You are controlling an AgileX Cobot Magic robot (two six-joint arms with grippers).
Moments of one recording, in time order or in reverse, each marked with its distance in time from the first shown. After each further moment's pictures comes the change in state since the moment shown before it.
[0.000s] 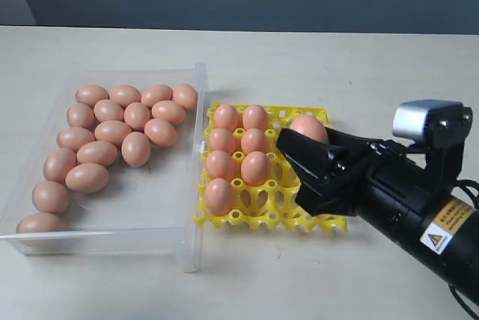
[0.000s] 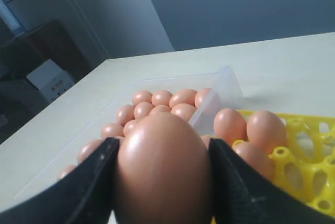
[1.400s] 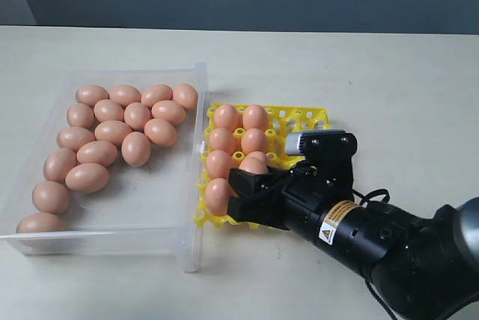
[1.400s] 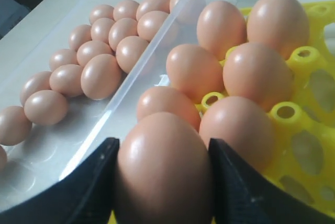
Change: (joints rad) left arm 0.000 0.000 0.000 0.000 0.000 0.000; right arm 0.000 0.515 -0.195 -0.051 -0.051 0.141
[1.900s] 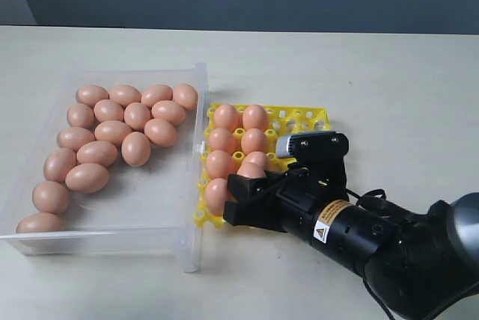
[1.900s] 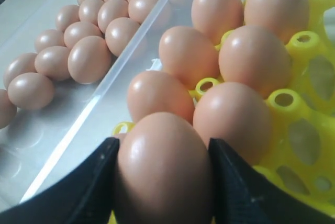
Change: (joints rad) left arm 0.000 0.000 0.000 0.000 0.000 0.000; right arm 0.000 0.004 -0.026 0.007 0.080 -0.041
